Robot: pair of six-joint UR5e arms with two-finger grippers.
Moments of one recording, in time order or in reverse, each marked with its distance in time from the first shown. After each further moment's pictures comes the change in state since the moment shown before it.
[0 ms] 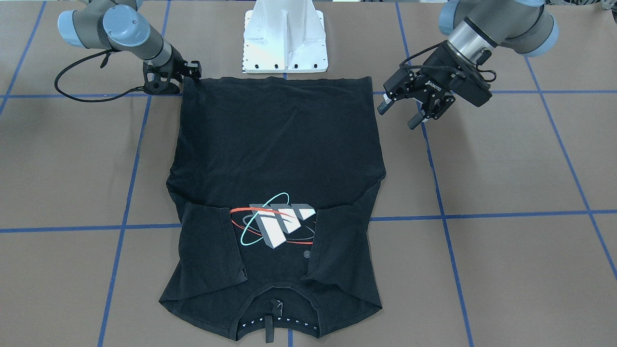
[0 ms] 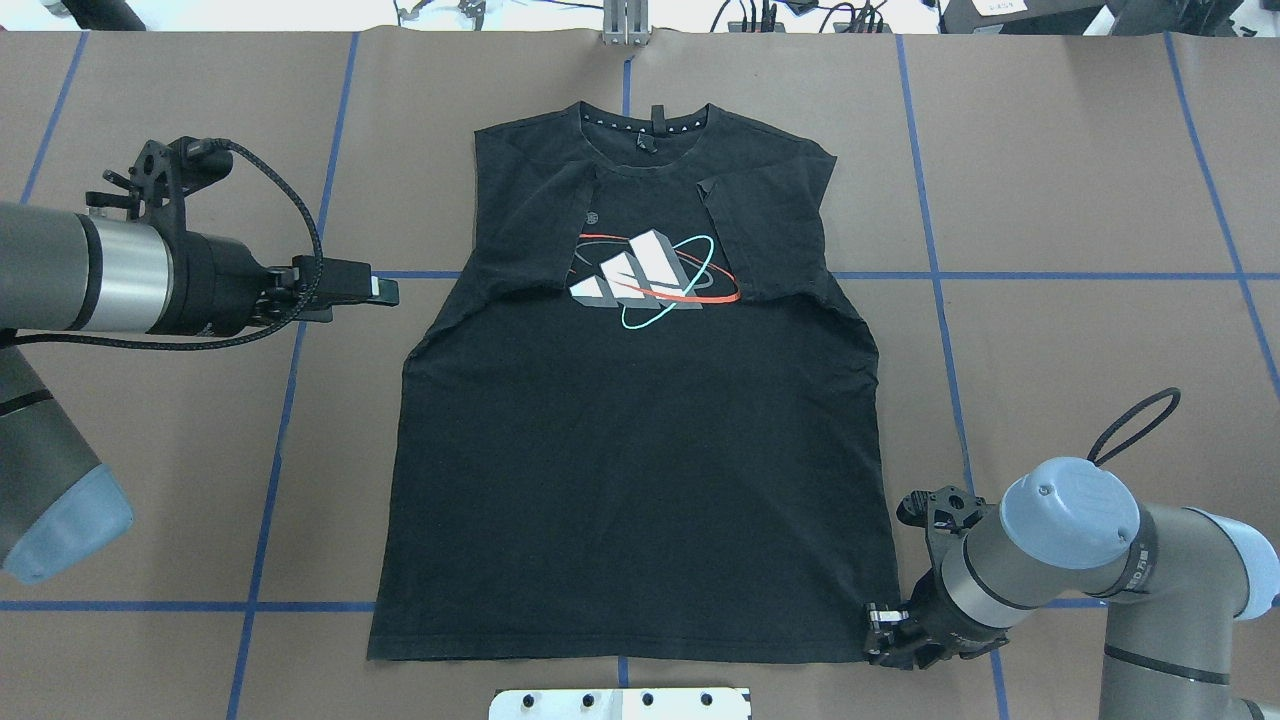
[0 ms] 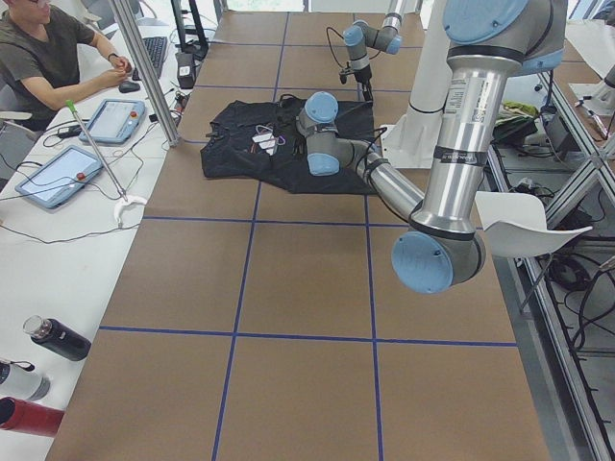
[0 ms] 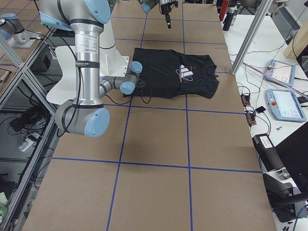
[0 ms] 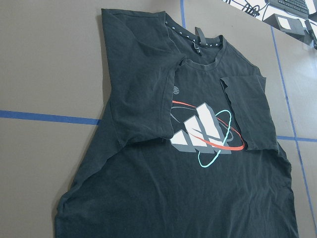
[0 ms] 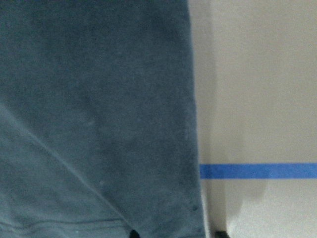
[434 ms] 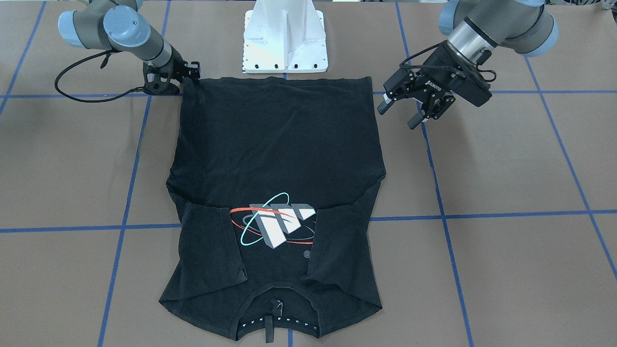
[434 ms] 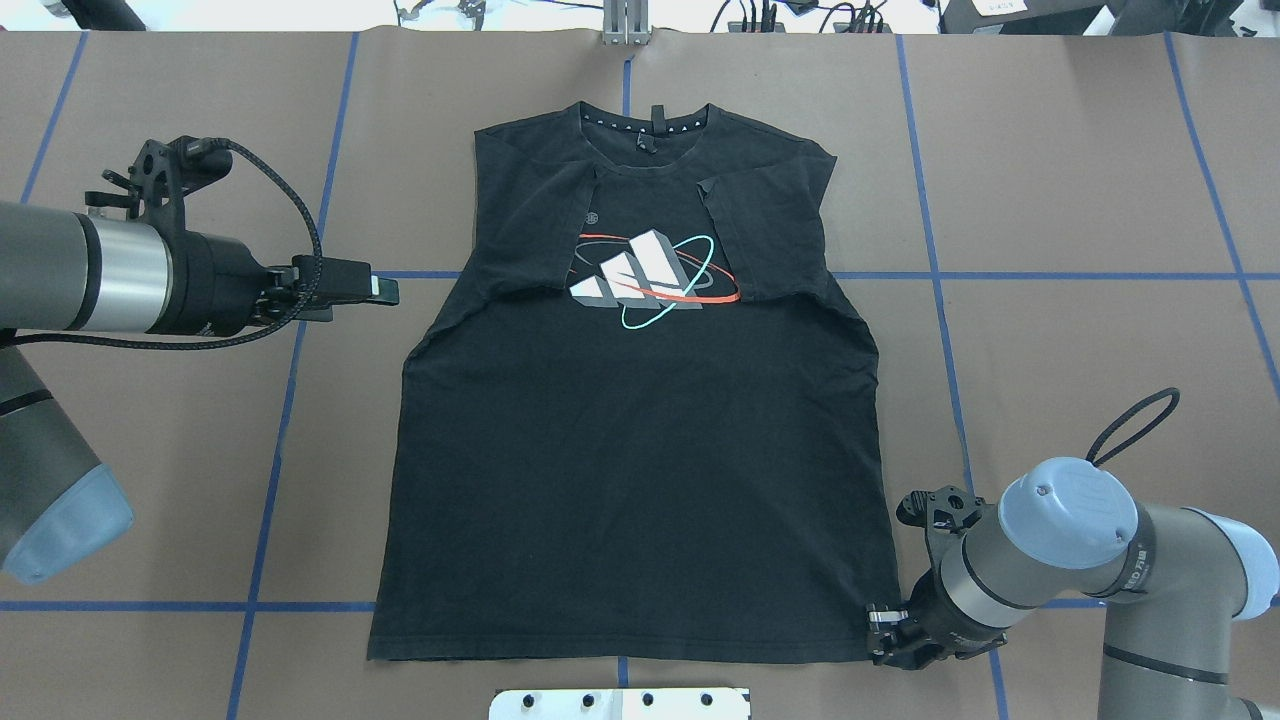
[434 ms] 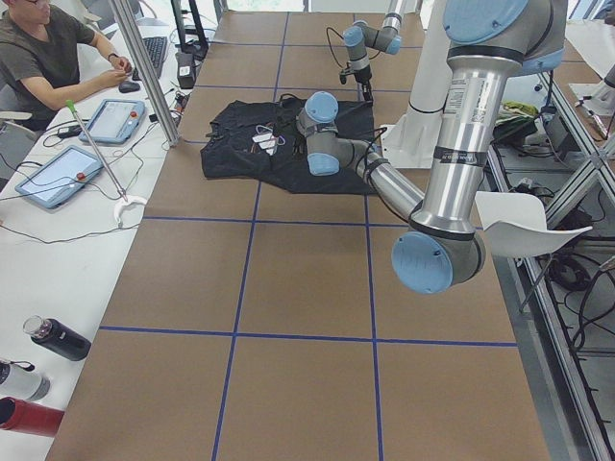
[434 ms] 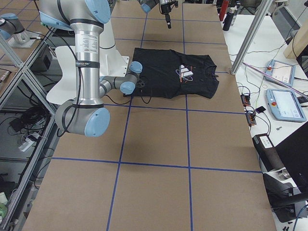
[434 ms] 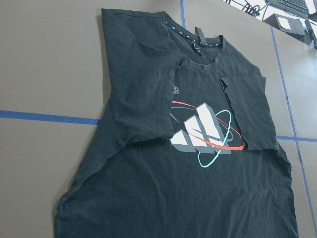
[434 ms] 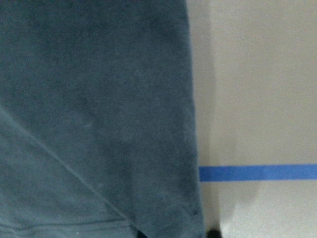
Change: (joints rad) left arm -0.001 -0.001 -0.001 0.000 0.000 0.000; right arm 0.000 0.002 -0.002 -0.001 -0.001 0.000
